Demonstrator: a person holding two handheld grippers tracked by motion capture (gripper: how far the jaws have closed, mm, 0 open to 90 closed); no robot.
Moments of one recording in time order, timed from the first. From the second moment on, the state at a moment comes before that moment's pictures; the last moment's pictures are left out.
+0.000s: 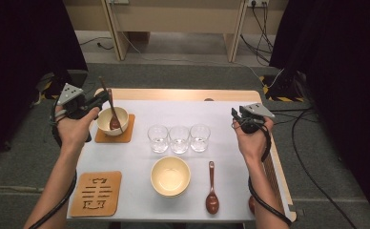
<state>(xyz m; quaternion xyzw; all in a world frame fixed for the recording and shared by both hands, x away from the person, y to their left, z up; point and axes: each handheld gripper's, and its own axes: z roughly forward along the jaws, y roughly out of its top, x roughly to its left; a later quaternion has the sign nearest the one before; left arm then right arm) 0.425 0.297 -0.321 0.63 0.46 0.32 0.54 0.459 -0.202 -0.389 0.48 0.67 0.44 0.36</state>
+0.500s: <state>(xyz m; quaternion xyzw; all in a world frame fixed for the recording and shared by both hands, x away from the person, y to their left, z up) 0.410 0.322 -0.334 0.62 0.48 0.33 0.53 0.452 -0.213 -0.400 0.49 0.67 0.43 0.36</state>
